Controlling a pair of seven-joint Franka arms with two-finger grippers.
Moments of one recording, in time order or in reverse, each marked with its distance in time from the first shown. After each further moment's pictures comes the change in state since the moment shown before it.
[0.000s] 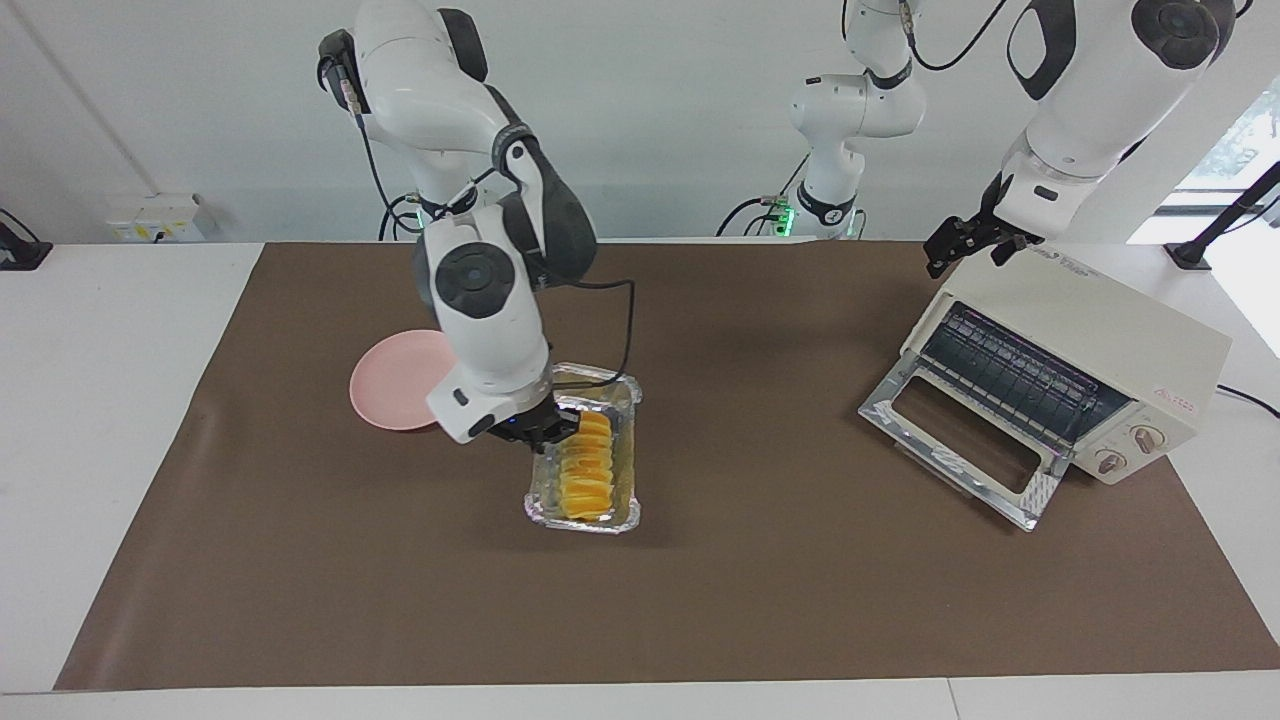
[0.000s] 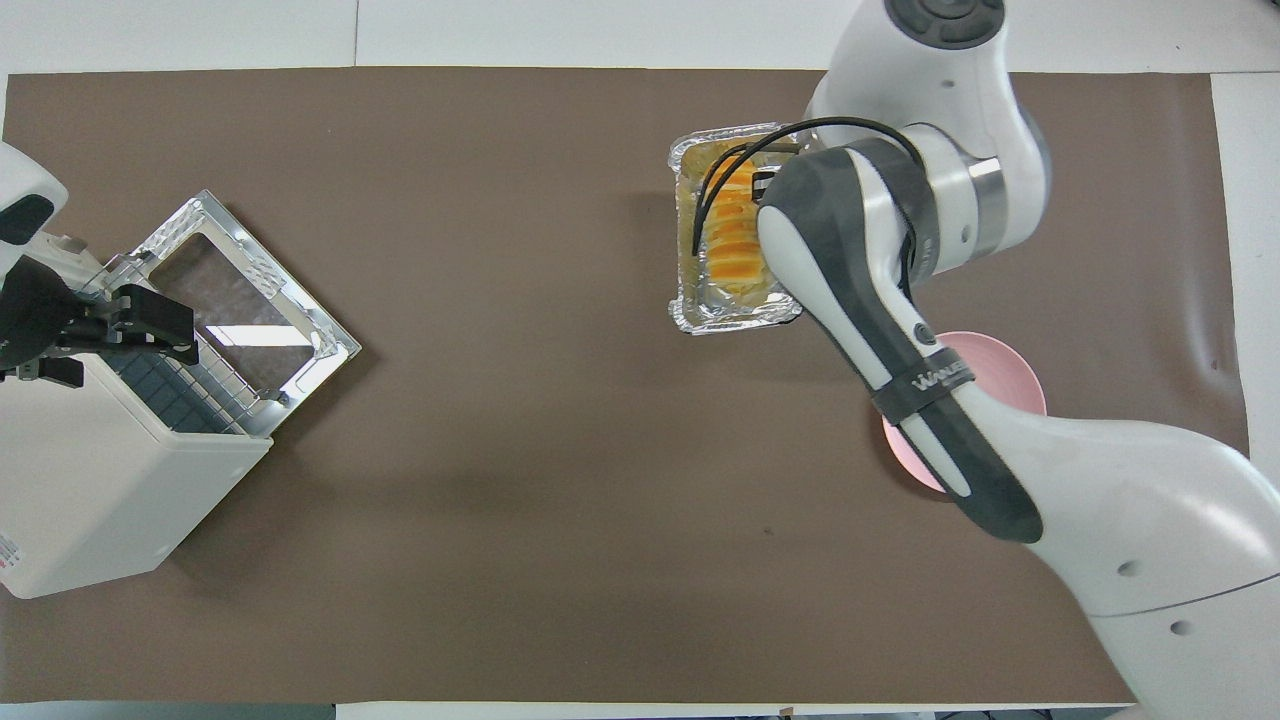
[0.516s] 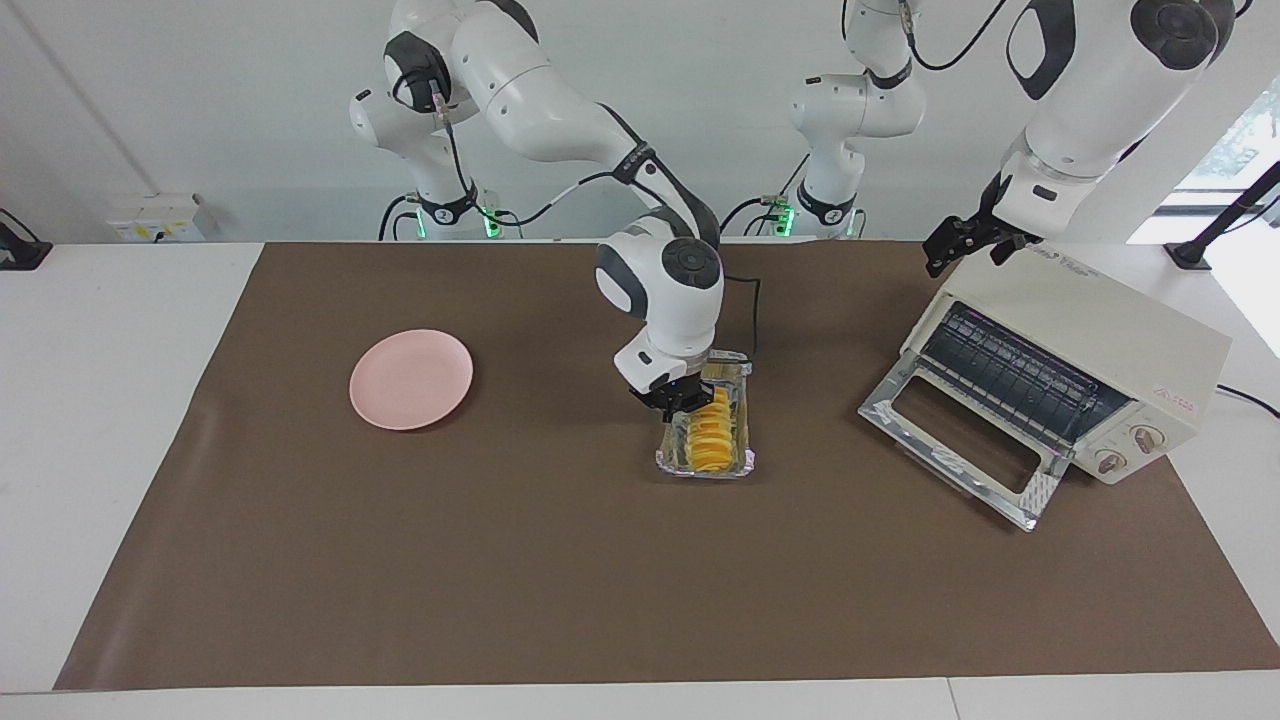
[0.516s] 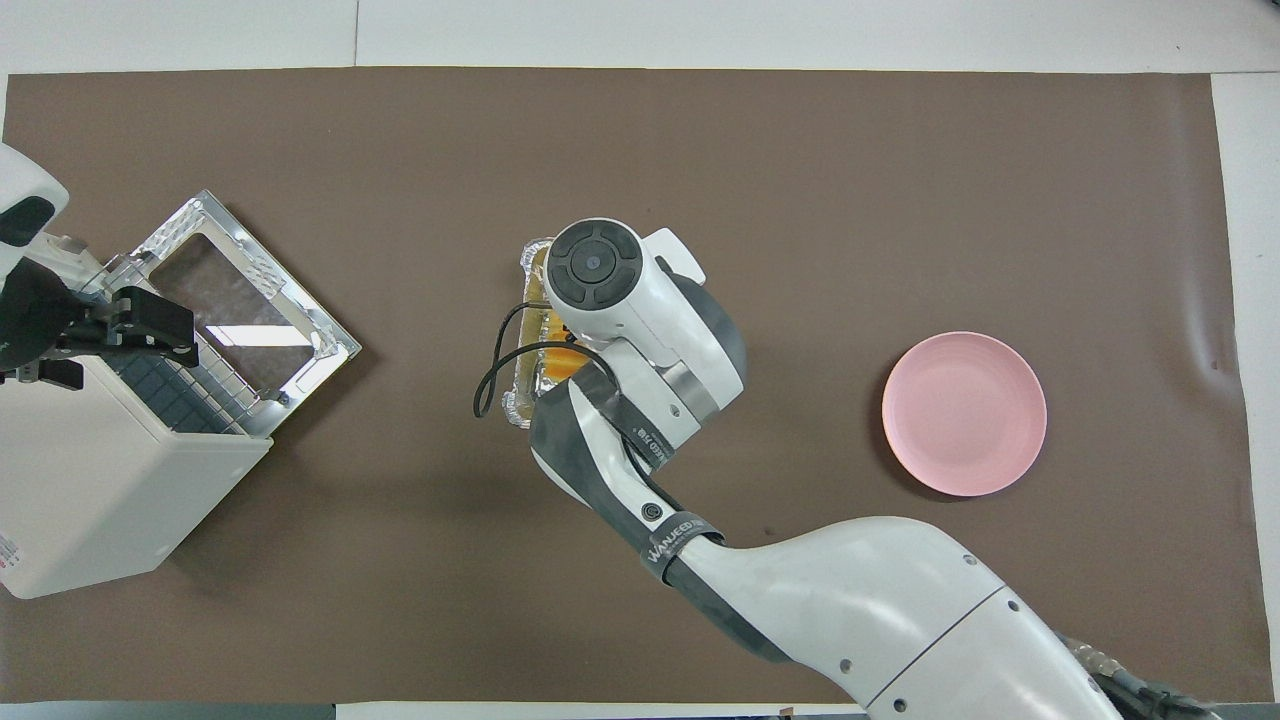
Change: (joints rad) left arm 0.000 0.000 0.001 0.000 0.000 -0.008 0.000; right arm 0.331 0.023 0.006 -0.200 -0.094 0.214 0.480
